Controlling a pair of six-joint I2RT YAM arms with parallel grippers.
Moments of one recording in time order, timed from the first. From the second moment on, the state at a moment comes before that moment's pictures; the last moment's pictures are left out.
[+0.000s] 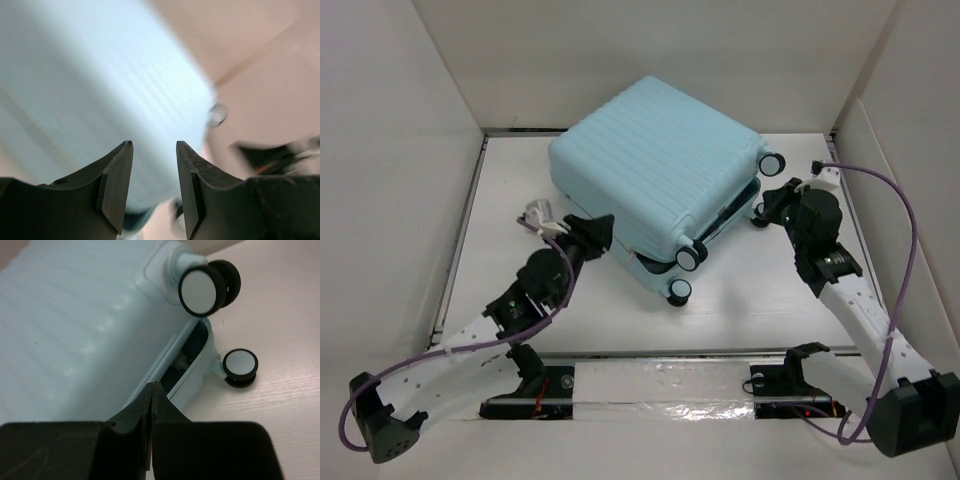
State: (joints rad) left arm -0.90 0.75 0.59 0.06 -0.61 -0.79; right arm 0.23 0.94 0.79 -0.02 0.20 0.47
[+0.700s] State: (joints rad) left arm 0.06 2.10 1.95 -0.23 0.02 -0.68; right arm 0.21 1.20 0.79 -0.02 0.21 0.51
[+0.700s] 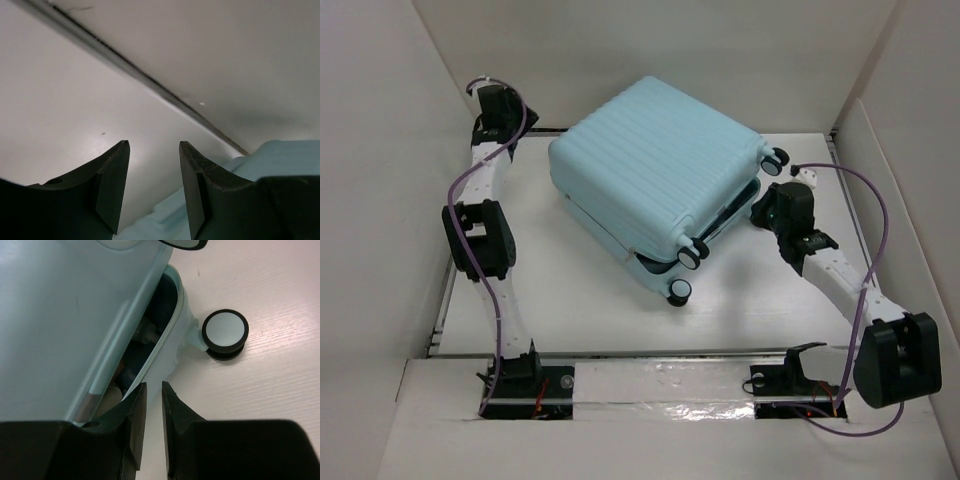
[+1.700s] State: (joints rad) left arm -0.36 1.13 0.39 0.35 -0.40 -0.95; right arm 0.24 2.15 1.84 -0.26 0.18 0.30
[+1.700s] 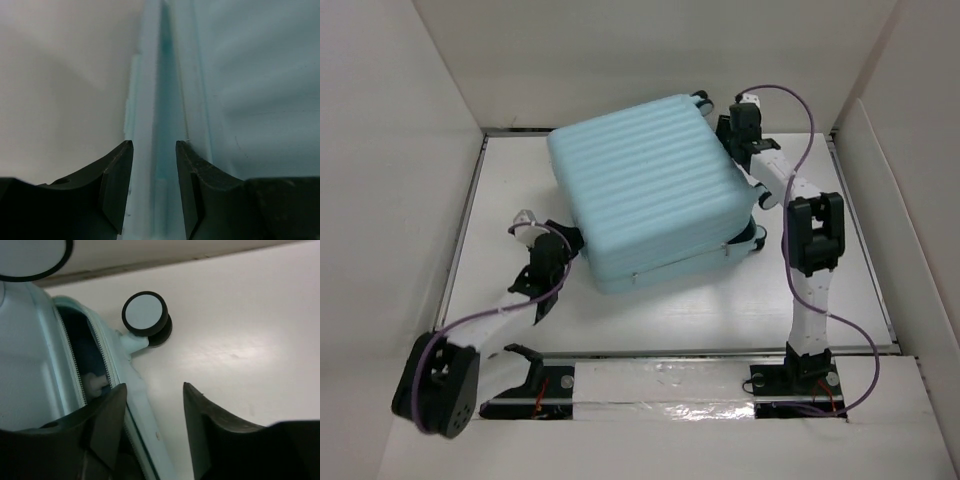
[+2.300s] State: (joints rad) left arm -0.50 0.74 0.14 0.20 -0.27 -0.93; right arm 0.36 2.08 2.08 -0.11 -0.50 0.51
